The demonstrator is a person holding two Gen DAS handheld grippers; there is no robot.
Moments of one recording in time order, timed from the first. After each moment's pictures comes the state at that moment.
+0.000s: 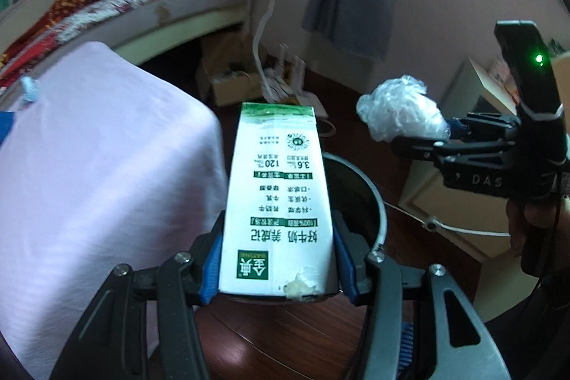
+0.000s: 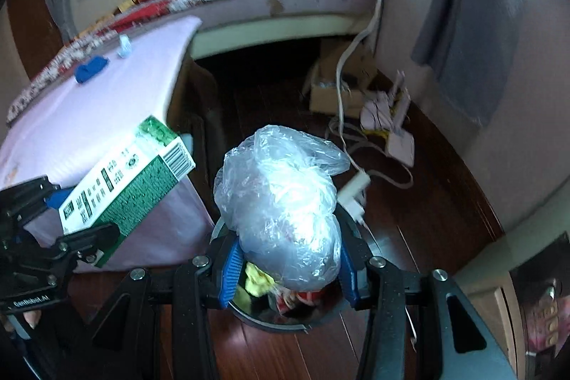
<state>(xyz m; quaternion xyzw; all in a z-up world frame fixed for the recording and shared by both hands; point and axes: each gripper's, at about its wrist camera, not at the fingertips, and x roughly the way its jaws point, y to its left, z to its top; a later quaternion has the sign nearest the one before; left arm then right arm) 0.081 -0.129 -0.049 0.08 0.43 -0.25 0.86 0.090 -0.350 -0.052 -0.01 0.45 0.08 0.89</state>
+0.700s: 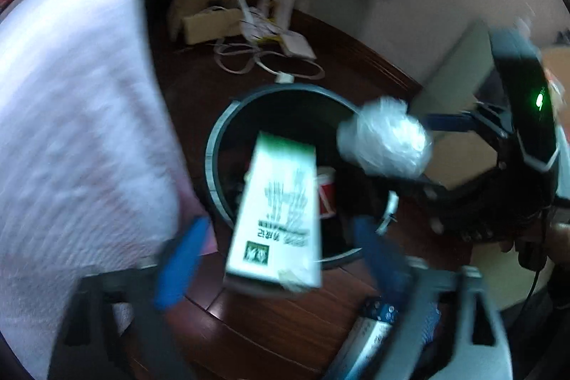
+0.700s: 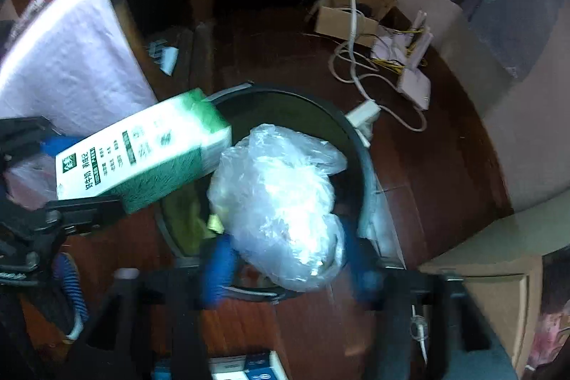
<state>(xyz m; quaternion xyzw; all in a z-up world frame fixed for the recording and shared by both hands) 0.114 -0.148 -0.125 0.07 0.52 -0.26 0.81 0.106 -0.351 -0.156 -0.10 0.55 0.08 0.83</state>
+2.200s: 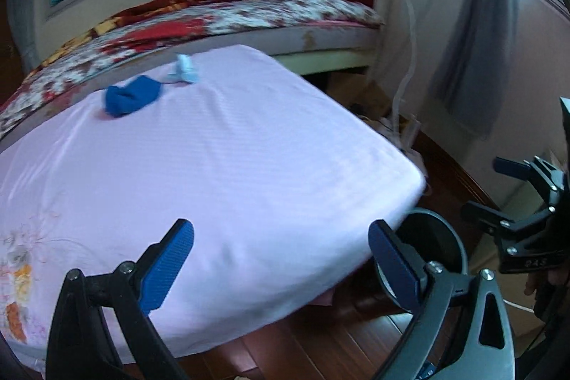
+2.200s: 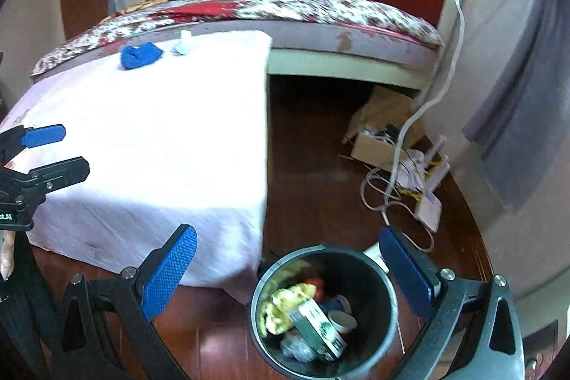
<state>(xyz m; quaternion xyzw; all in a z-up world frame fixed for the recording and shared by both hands) 0.106 0.039 -0.001 0.00 0.38 -0.04 0.92 0.123 -0.217 0.000 -0.10 0.38 0.17 0.91</state>
